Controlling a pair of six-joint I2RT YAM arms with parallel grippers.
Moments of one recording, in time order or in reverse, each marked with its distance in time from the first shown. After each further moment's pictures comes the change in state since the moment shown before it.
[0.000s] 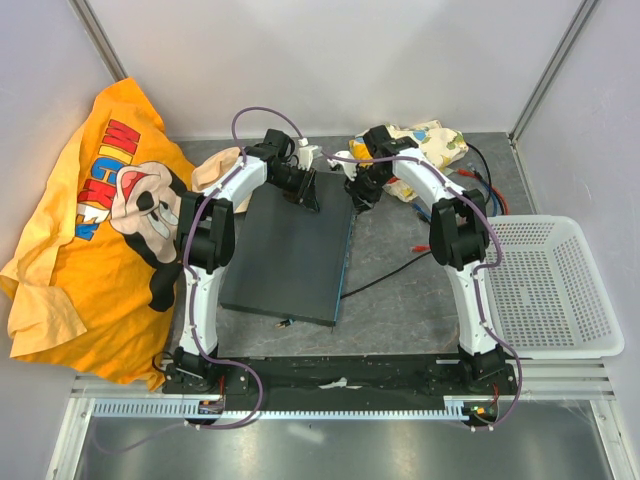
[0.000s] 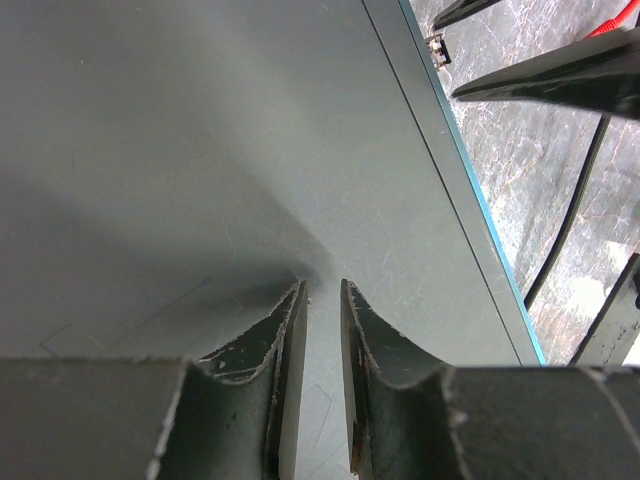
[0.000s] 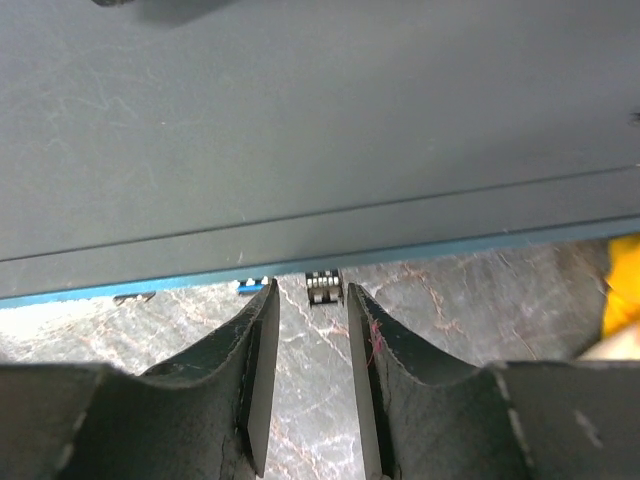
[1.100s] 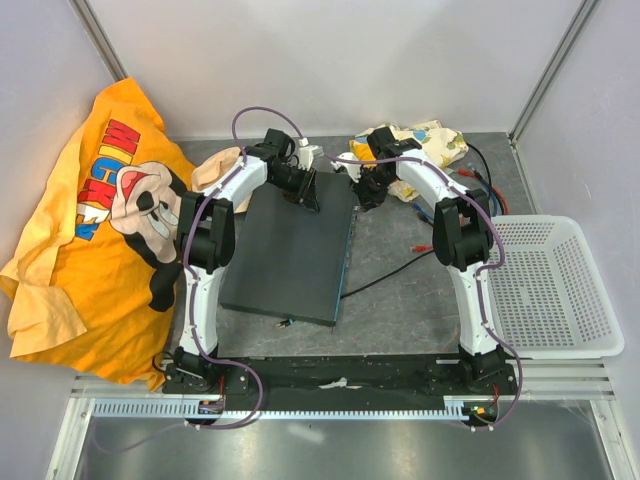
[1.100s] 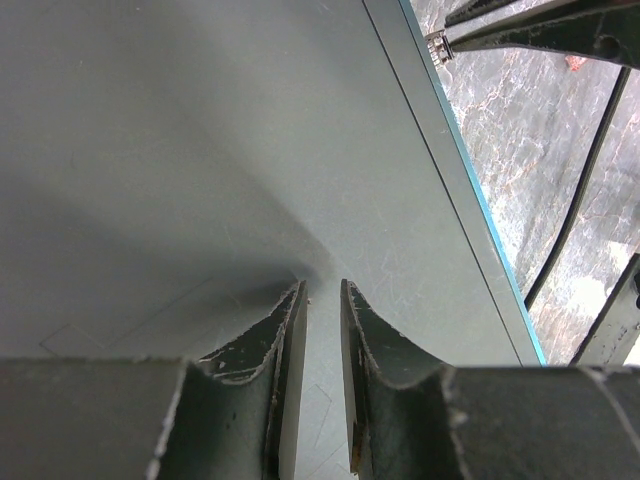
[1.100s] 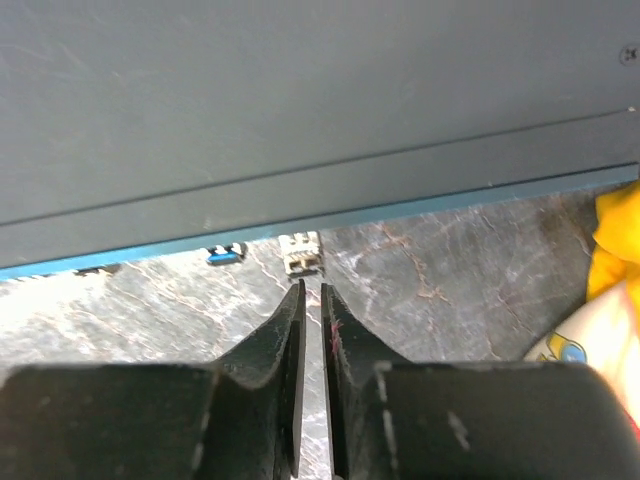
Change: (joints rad) left arm -0.002 0.000 0.002 -0.003 -0.002 0.000; right arm -0.011 -0.020 -0.060 0.026 0.060 -0.030
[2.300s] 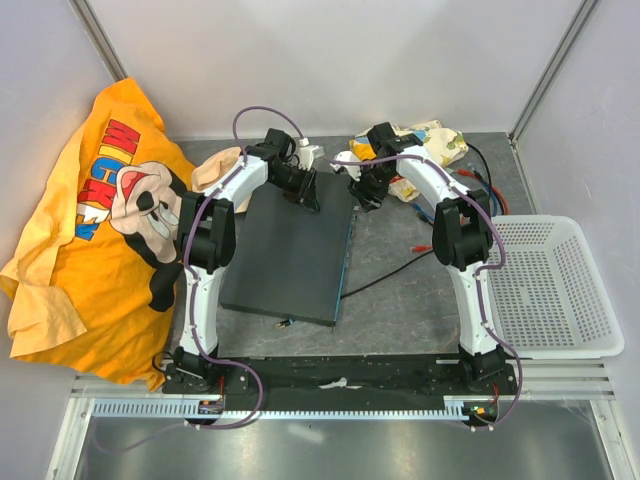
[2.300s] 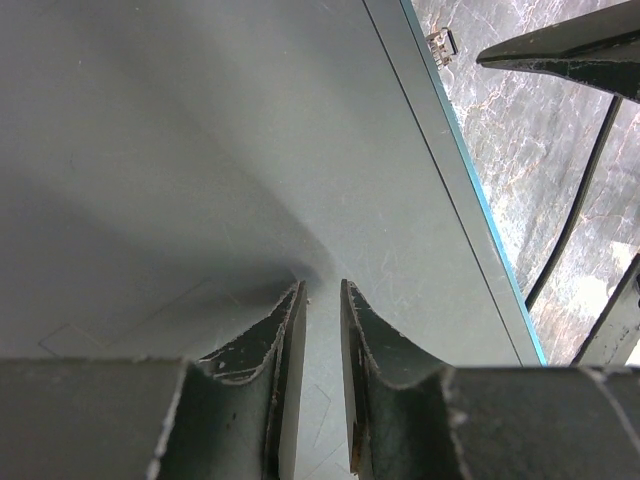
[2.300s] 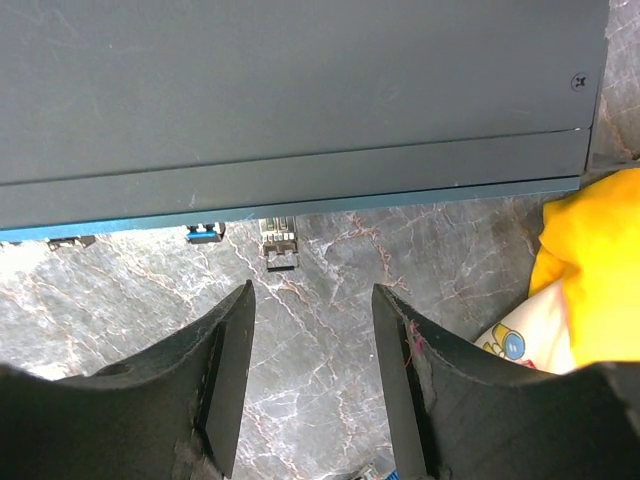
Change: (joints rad) left arm -0.004 0.001 0.007 -0.008 -0.008 0.000; right arm -0.001 0.005 0.058 -0.049 0.026 -0.125
